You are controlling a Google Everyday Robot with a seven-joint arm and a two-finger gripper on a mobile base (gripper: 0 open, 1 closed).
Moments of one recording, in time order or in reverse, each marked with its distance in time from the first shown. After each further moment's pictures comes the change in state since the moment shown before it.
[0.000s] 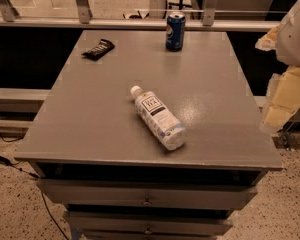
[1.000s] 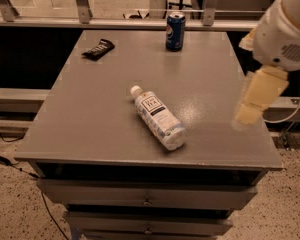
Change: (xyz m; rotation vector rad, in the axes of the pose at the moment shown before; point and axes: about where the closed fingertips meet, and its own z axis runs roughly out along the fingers) arm -0.035 0.005 0.006 0.008 -0.049 0.044
